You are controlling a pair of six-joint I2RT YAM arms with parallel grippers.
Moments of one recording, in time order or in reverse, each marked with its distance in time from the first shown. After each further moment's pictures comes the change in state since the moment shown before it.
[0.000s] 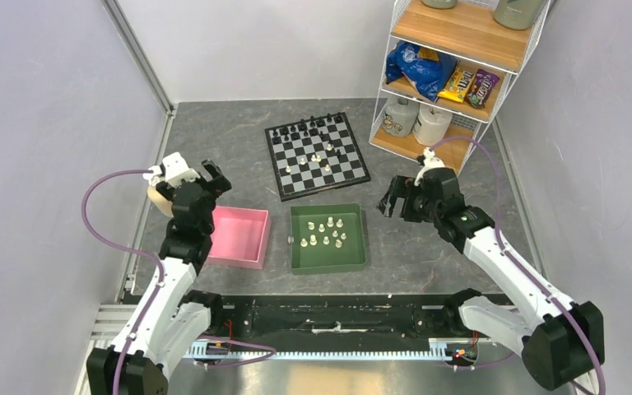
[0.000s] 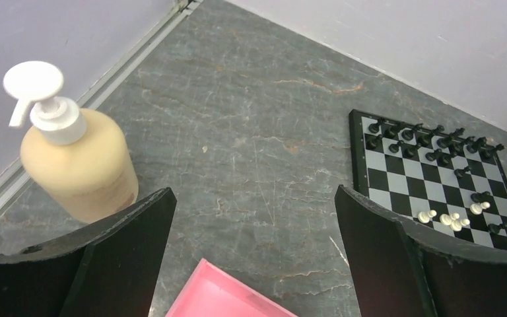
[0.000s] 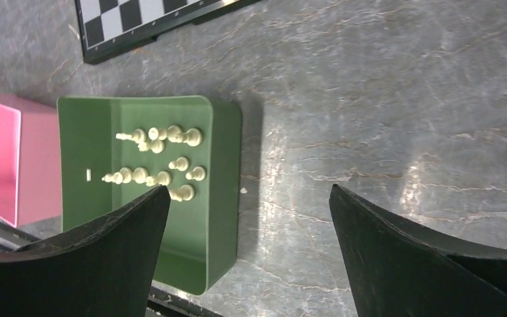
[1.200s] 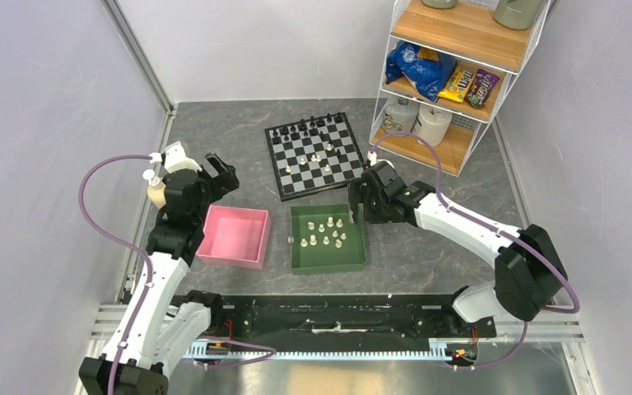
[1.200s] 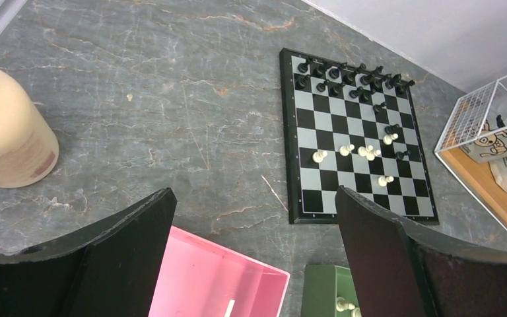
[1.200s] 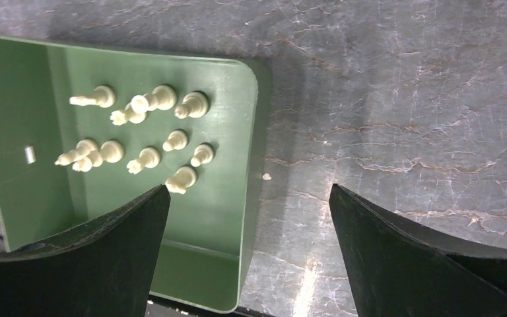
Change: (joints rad) left arm 0.000 0.002 0.222 -0.399 0.222 -0.187; right arm 0.304 0.418 0.282 -0.174 0.186 0.044
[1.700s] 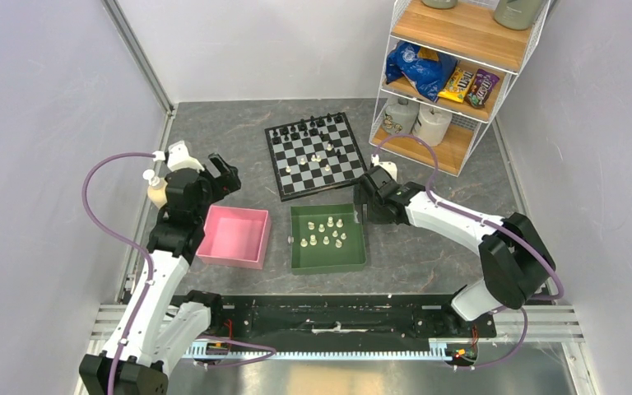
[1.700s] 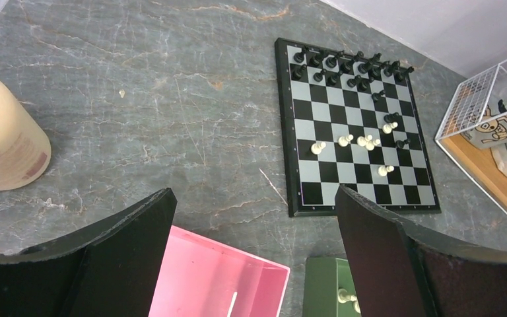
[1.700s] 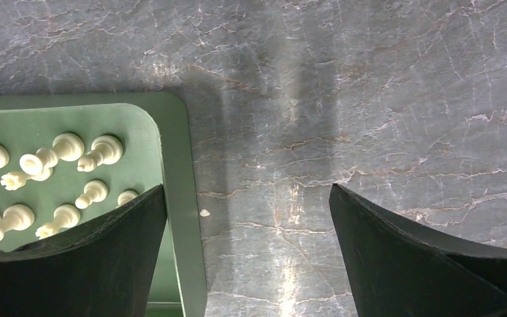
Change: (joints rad) left arm 0.000 0.021 0.008 -0.002 0.035 0.022; right arm 0.005 0.104 -0.016 0.007 0.207 0.035
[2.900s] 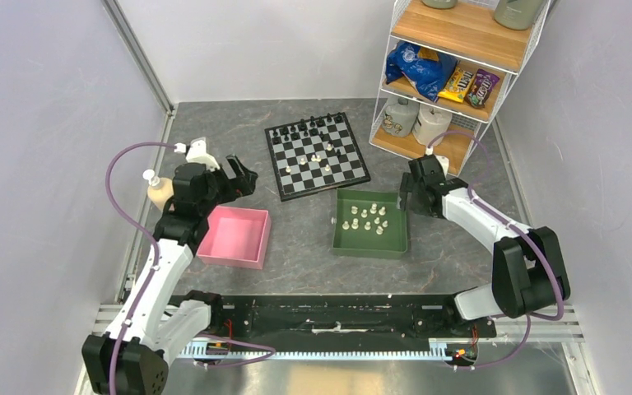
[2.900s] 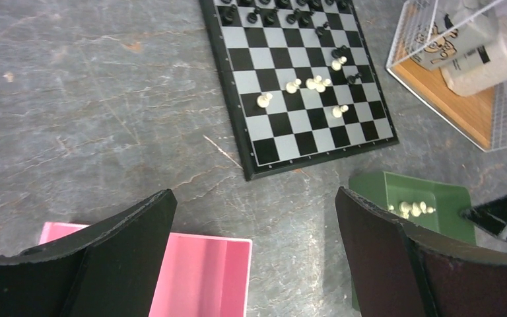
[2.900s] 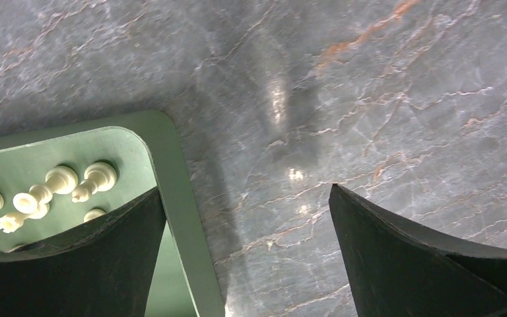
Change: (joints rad) left arm 0.000 0.087 0.000 0.025 0.254 0.034; right arm -0.364 -0.092 -0.107 0.030 0.013 -0.116
